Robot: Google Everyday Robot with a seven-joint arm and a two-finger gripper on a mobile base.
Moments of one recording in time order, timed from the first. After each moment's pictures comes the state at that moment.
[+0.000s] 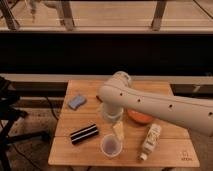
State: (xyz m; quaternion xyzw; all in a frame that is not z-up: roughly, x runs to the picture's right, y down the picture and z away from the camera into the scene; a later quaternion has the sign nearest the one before) arm 0.013 0.163 0.668 -0.32 -0.15 -0.27 0.90
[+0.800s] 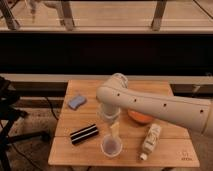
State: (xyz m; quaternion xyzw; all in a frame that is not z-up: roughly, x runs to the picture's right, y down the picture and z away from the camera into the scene) arm 0.001 0.169 0.686 -0.32 -0.16 -0.28 0.89
